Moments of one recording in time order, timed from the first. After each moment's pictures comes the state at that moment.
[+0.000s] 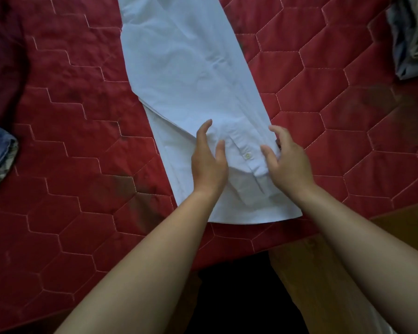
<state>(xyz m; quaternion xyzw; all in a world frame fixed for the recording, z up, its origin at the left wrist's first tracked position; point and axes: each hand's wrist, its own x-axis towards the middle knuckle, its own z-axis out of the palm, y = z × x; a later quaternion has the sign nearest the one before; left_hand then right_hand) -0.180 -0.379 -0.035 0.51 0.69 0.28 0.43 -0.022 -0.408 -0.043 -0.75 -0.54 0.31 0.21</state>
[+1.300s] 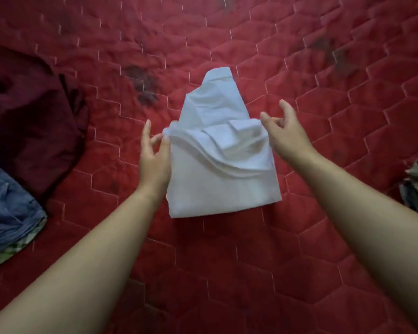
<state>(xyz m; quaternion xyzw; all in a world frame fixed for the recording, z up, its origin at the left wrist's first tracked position) -0.287 -0.115 0.044 0.35 0.71 0.44 0.42 -0.048 -0.070 0.049 -0.70 -0.48 0.43 0.31</state>
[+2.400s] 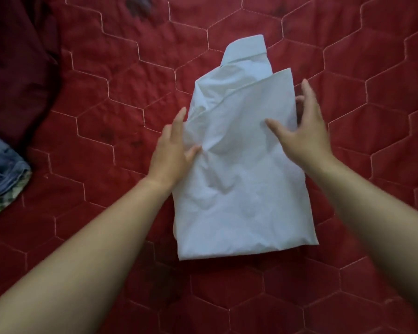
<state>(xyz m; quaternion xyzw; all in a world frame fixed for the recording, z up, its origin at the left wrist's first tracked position) -0.321 -0.171 -0.059 0.59 0.72 0.10 0.34 -0.071 -0.141 -0.050 -0.72 -0.54 0.38 0.23</state>
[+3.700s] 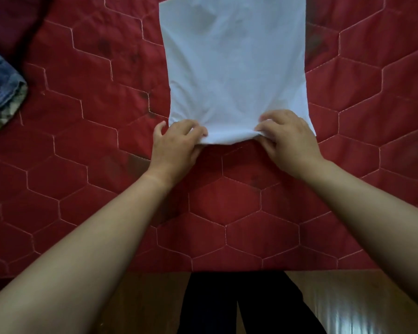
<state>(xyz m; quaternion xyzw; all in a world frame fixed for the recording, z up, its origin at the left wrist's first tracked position) -0.312 -0.334 -0.054 0.75 0.63 0.01 0.19 -0.072 -0.307 -0.058 -0.54 -0.80 0.24 0.08</state>
